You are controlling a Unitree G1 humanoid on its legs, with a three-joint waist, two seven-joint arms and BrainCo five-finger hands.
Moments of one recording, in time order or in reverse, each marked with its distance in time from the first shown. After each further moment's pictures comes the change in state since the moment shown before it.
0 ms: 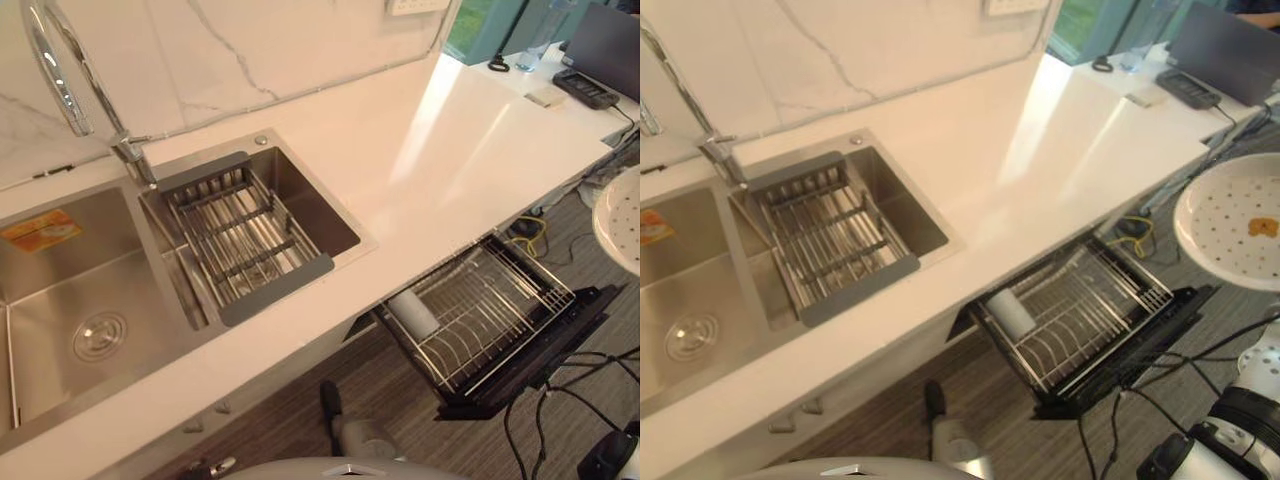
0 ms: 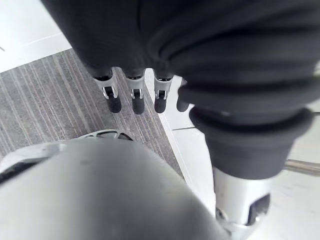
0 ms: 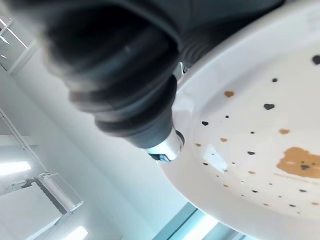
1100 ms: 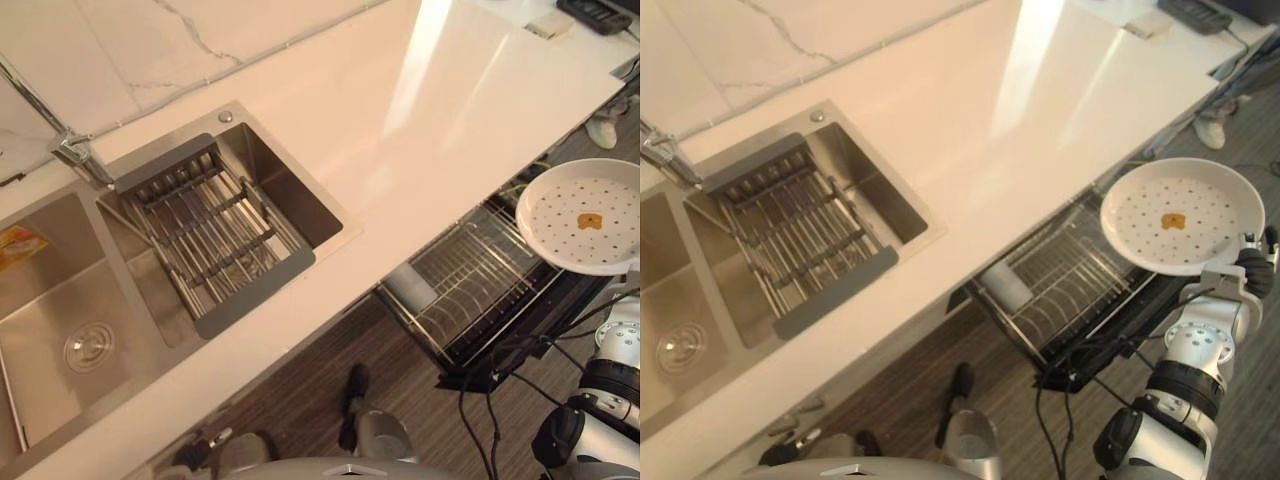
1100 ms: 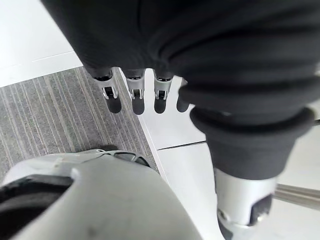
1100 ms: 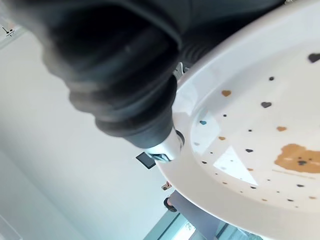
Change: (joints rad) left arm -0.083 -0.051 0.126 0.086 -0.018 -0.144 0.065; right arm -0.160 0.152 0.119 0.044 -0.052 -0.013 0.042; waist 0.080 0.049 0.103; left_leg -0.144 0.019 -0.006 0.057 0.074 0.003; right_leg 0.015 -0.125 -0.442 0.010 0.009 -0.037
